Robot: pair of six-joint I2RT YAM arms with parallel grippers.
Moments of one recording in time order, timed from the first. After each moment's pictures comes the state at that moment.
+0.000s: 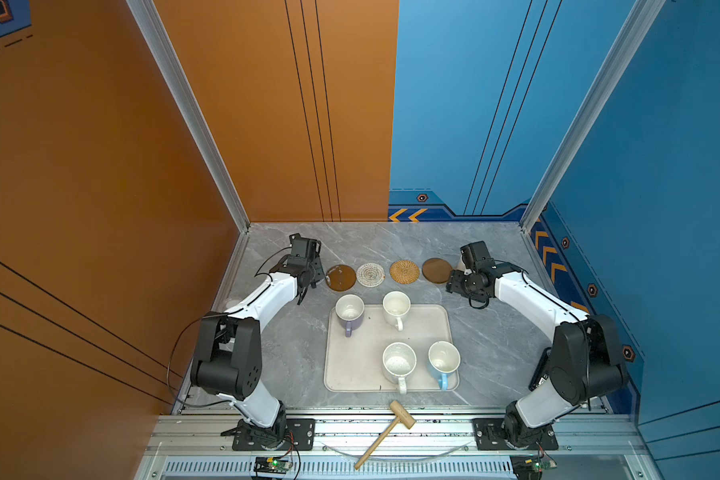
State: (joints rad) left arm -0.19 1.59 1.12 -0.35 -0.24 -0.45; right arm 0.26 1.58 1.15 -0.63 0.08 0.54
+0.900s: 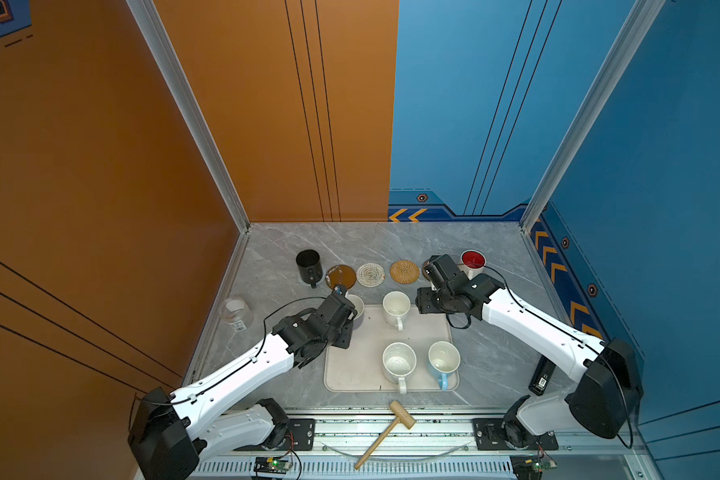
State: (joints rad) left arm -0.76 1.12 0.83 -0.72 -0.26 -0.47; right arm 0.67 1.46 1.20 -0.79 0.13 0.52
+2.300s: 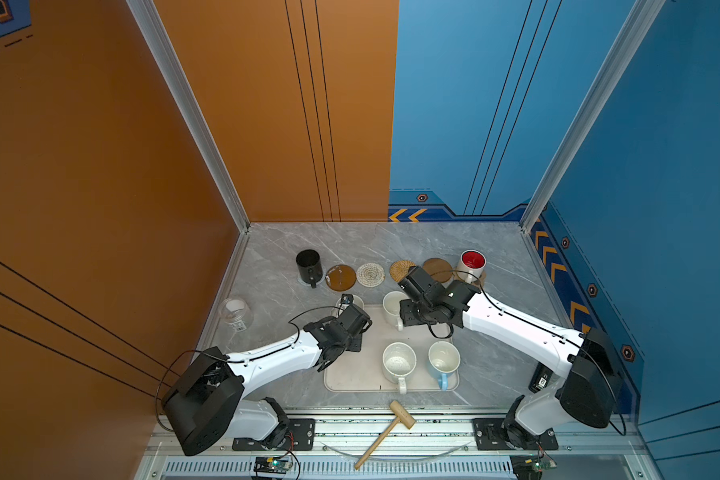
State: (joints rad) left arm -0.78 1.34 0.69 -0.39 -0.32 -0.61; right arm 0.82 1.53 1.25 -0.83 0.18 0.61
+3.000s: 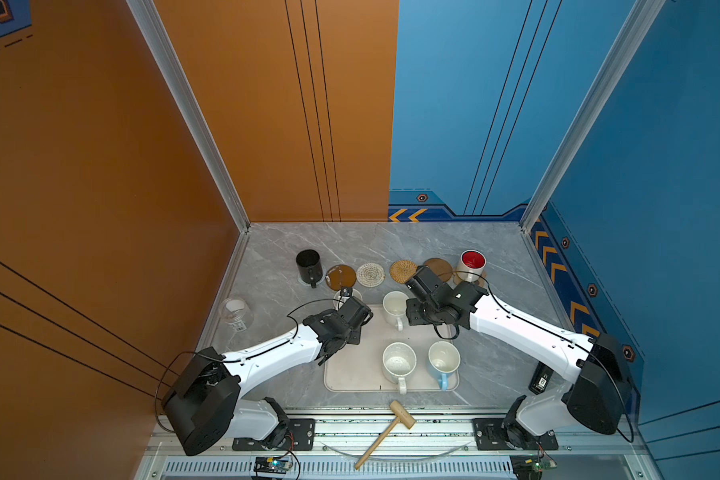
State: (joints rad) left arm -0.76 1.33 0.79 -0.48 -0.39 -0.57; right arm 0.80 1.48 1.21 -0.83 0.20 0.63
